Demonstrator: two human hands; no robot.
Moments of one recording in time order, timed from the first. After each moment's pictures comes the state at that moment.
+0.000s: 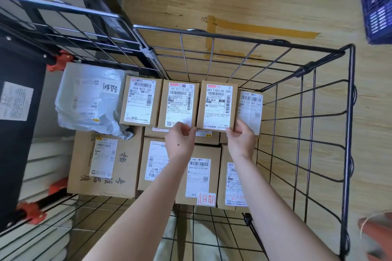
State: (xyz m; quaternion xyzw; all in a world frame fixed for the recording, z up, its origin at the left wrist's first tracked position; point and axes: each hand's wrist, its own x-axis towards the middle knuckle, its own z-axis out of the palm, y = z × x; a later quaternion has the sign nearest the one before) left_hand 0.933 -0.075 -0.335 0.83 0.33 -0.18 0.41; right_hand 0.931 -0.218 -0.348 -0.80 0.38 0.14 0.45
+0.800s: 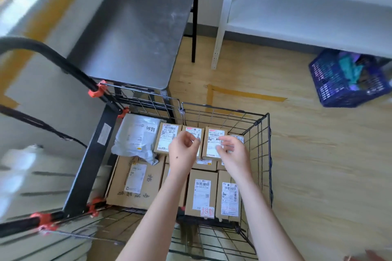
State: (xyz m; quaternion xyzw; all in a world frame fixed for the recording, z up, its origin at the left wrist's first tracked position) left_hand 0.913 -0.042 -0.054 0.82 0.21 -0.05 0.53; right_hand 0.903 -0.183 -0.063 -0.84 0.17 0.09 0.51
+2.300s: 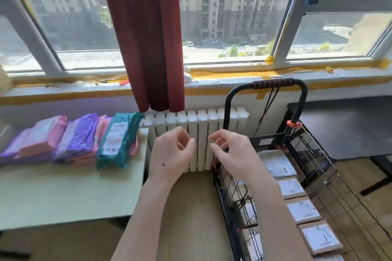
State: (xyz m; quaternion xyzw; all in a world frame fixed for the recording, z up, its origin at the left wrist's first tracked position) left_hand 0.449 -0.038 0.197 0.73 0.52 0.38 0.23; right_hand 0.614 -0.078 0.200 -0.68 -0.64 0.19 0.31
